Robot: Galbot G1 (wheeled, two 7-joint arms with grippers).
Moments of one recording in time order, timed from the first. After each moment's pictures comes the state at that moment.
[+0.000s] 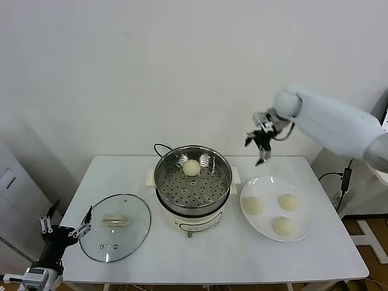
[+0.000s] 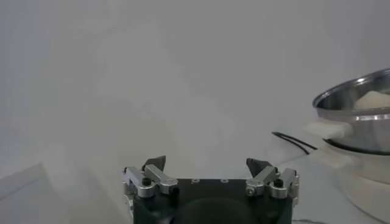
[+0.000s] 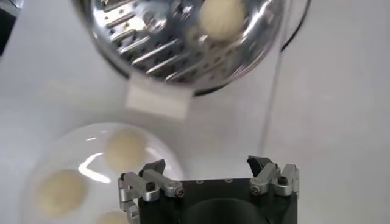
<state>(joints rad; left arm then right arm) 1.62 -1.42 -0.90 -2.10 0.07 -0.05 0.21 0.48 0.86 -1.24 1.05 0.27 -0.07 -1.16</state>
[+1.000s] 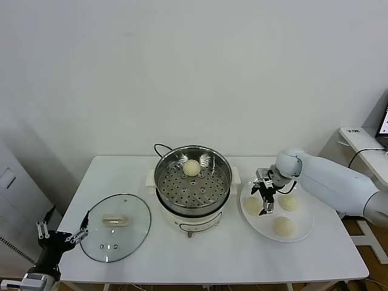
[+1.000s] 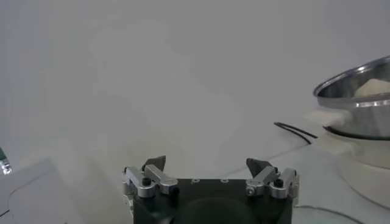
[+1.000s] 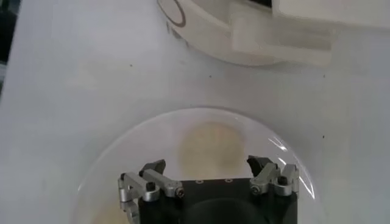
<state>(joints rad) 1.65 -1.43 -0.92 -2.10 0.08 -0.06 0.21 0.15 0.85 -1.07 1.05 0.14 -0.11 -1.04</state>
